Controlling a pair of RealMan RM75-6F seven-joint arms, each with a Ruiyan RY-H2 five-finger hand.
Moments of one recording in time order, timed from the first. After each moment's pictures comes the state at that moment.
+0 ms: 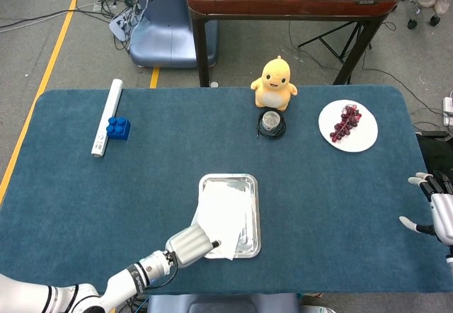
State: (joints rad) left arm -0.80 -1.49 0.02 -1.86 1.28 0.81 0.83; right arm 0.10 -0.97 0.08 -1.66 -1.33 1.34 -0.04
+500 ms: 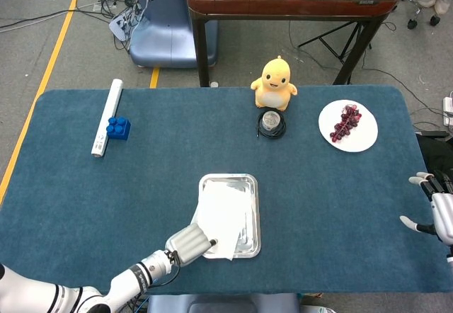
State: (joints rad) left arm -0.85 -1.52 0.05 -1.87 1.11 0.84 0.96; right arm 0.10 -0.97 0.08 -1.66 -1.33 1.34 -0.03
